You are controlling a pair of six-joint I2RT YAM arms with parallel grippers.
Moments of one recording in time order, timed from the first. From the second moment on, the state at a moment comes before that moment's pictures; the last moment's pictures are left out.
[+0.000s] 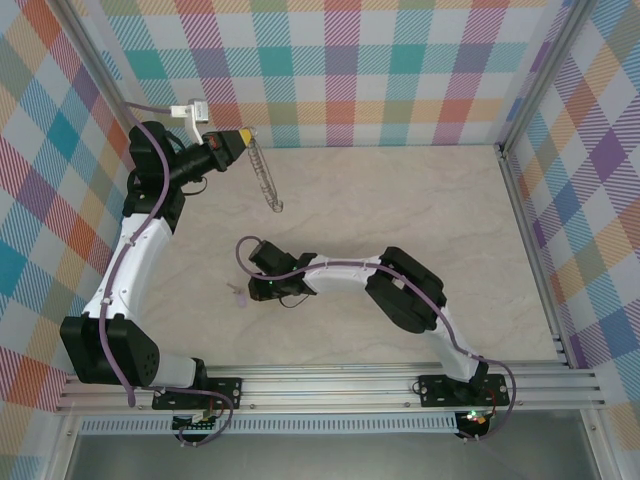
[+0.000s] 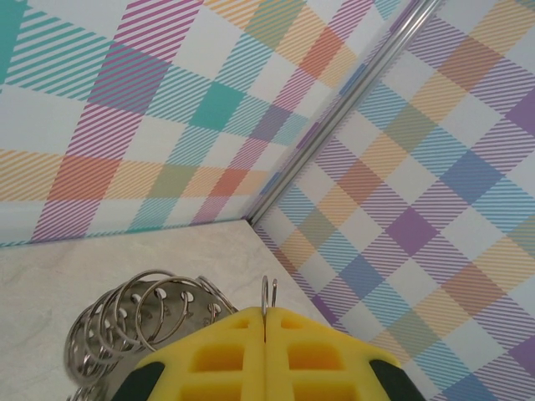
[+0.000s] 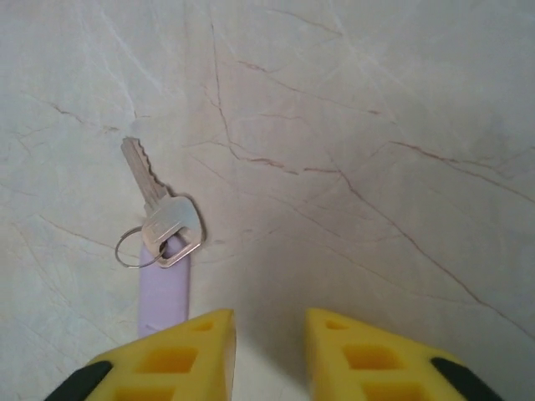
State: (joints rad) left arm -0.04 1.39 1.35 0.00 0.80 -0.56; right arm 1.08 2.20 1.53 -0.25 -0.11 0.74
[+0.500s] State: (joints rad) left arm -0.04 1.49 1.45 -0.04 0.80 -0.55; right arm 1.11 2.19 1.61 -0.30 -0.16 0.34
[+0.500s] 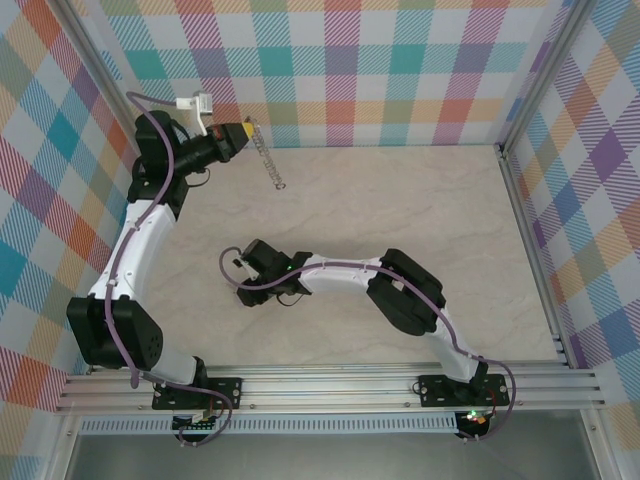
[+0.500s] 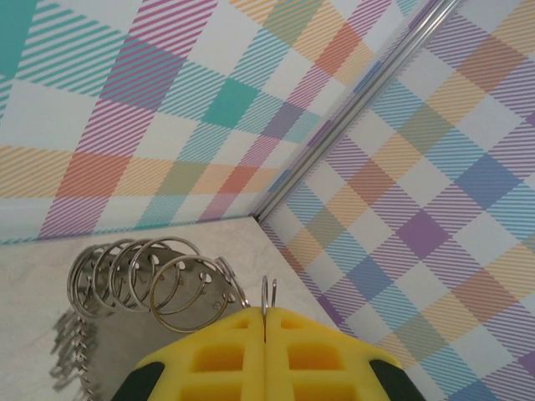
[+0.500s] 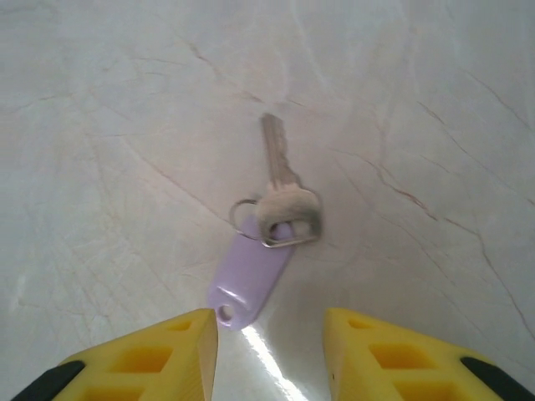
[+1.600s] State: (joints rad) left arm -0.02 1.52 1.49 -0.06 0.81 -0.53; right arm 1.14 2.37 1.90 -0.48 -0.16 0.13
